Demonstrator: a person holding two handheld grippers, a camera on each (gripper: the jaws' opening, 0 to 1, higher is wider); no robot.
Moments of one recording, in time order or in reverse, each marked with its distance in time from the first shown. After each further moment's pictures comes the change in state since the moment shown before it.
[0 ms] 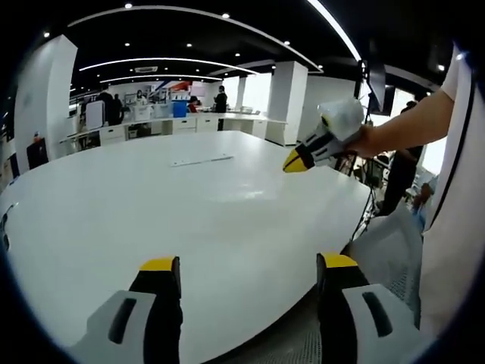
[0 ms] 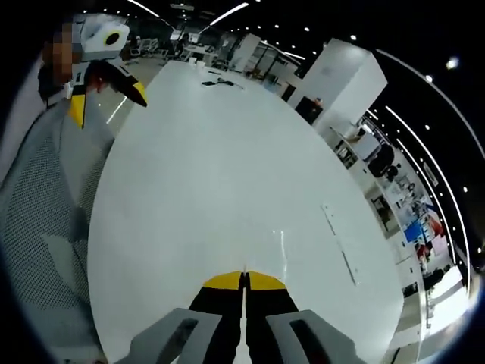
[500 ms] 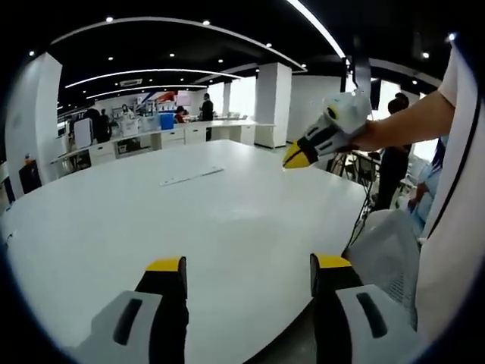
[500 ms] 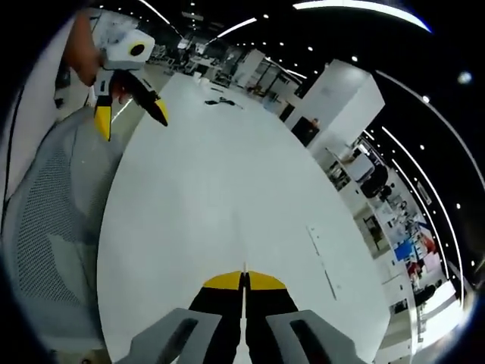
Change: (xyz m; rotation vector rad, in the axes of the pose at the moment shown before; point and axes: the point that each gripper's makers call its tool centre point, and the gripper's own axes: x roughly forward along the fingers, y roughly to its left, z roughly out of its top) left arm 0.006 -0.011 0.035 0.090 -0.028 -0.045; right arm -0.045 -0.009 0.027 -0.061 -0.094 -0.044
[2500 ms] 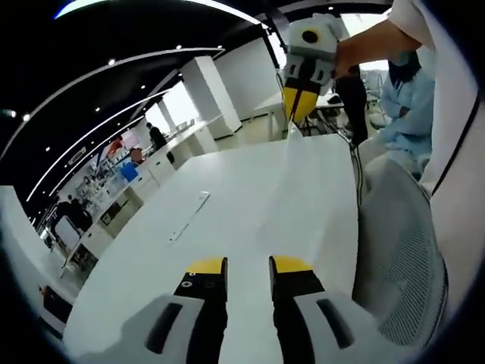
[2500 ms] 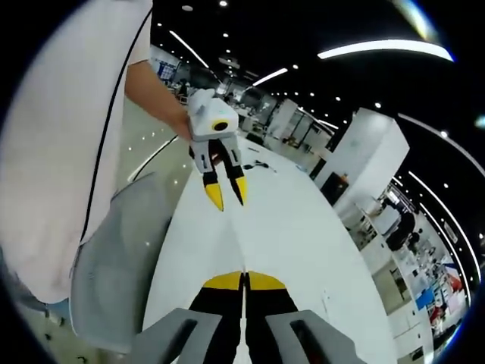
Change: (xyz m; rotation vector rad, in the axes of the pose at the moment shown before) left arm 0.011 0.007 0.088 0.575 0.099 -0.129; right arm -0.095 0.012 0.094 -0.089 -0.297 0.204
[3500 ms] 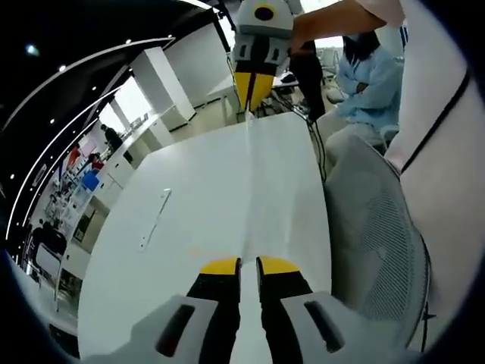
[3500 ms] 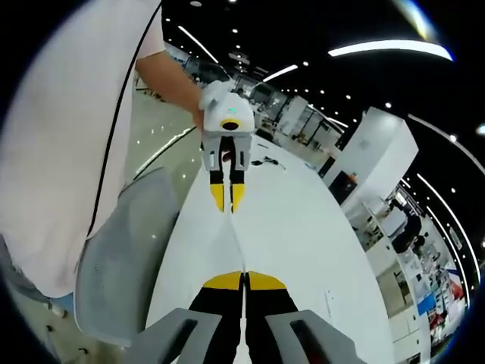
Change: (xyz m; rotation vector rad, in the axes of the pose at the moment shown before) left arm 0.006 -0.029 -0.004 0.129 0.105 -0.231; right arm 0.002 0.007 -0.003 -0.028 0.033 0.047
